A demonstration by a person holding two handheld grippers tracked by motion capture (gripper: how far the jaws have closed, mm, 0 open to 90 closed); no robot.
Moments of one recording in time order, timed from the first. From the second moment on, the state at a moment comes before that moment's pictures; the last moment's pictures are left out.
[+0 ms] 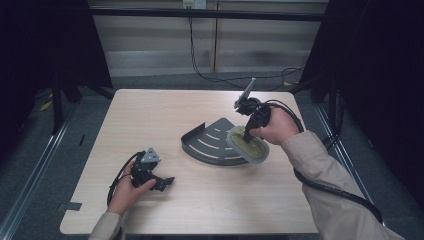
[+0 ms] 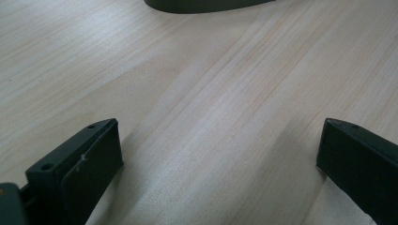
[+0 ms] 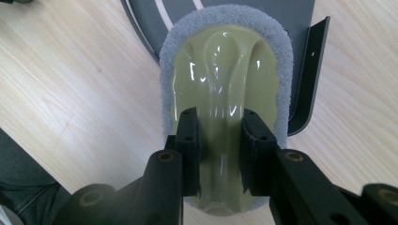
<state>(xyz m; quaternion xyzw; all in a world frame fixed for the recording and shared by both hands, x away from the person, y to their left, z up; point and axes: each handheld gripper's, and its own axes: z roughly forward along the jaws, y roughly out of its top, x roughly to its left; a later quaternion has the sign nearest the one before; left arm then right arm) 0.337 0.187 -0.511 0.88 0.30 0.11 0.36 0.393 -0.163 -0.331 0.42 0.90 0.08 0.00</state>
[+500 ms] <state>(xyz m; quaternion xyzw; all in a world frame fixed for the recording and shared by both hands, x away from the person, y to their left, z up) 0.337 0.187 -0.511 0.88 0.30 0.11 0.36 0.415 -0.155 -0.332 0.42 0.91 0.08 0.01</state>
